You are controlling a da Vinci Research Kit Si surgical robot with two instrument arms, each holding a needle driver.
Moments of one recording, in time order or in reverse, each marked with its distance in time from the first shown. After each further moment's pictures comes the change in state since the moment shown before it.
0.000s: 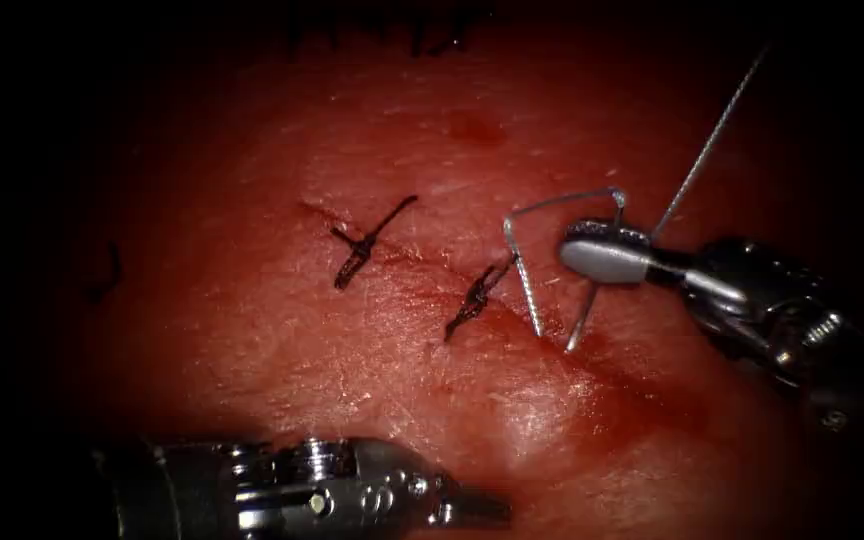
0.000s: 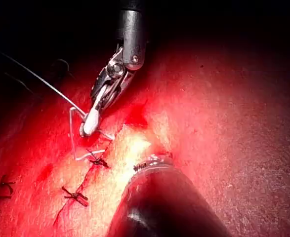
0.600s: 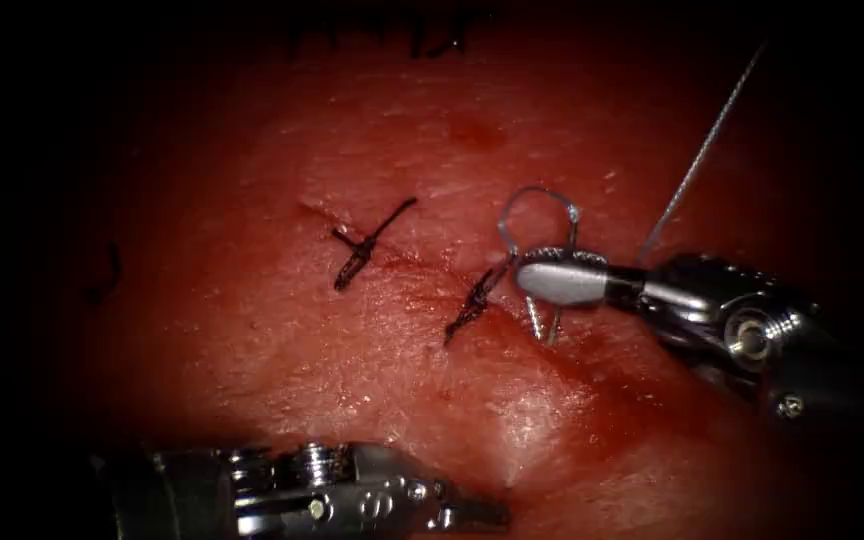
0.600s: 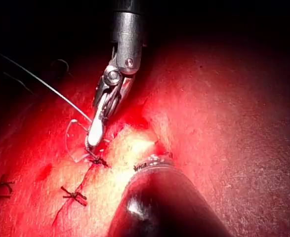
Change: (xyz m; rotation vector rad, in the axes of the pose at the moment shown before) right arm -0.003 -0.002 0.002 0.068 -0.125 0.233; left arm 0.000 0.000 0.000 0.000 0.000 -0.001
